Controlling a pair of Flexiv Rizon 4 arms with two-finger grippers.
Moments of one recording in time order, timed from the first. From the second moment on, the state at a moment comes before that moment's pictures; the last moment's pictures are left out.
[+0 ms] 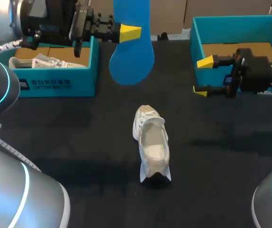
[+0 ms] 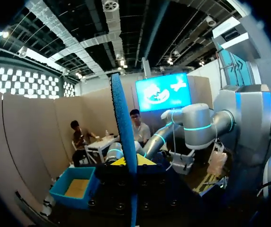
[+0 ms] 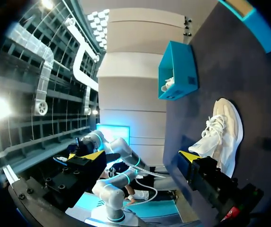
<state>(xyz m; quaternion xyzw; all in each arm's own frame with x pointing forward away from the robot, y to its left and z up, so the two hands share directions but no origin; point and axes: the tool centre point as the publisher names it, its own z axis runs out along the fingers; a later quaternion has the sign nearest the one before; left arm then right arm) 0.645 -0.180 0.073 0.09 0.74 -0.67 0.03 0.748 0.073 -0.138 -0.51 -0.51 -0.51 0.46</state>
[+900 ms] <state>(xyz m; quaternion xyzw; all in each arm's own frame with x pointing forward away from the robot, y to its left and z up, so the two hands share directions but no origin) 0.671 -0.195 0.016 0.40 0.68 -0.52 0.31 0.748 0.073 -0.138 -0.51 -0.51 -0.51 0.46</state>
